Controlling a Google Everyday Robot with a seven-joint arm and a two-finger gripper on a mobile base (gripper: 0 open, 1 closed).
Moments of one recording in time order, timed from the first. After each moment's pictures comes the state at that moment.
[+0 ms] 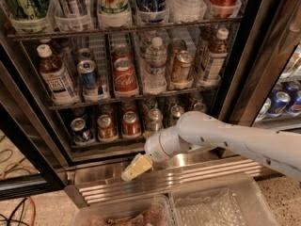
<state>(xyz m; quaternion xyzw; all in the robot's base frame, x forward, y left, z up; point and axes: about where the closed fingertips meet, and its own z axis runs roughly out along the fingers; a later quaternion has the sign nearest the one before) 0.498 0.052 0.629 -0.51 0.76 0.27 0.29</state>
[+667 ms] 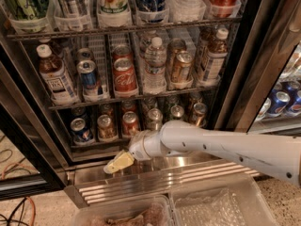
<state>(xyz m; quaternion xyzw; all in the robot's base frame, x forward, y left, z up) 0.537 0.111 0.606 -0.47 0.75 0.30 0.36</state>
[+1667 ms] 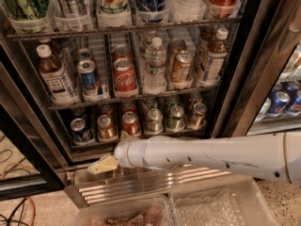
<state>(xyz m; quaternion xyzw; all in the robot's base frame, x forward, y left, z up) 0.535 0.152 0.608 -0.42 0.76 0.26 0.41</state>
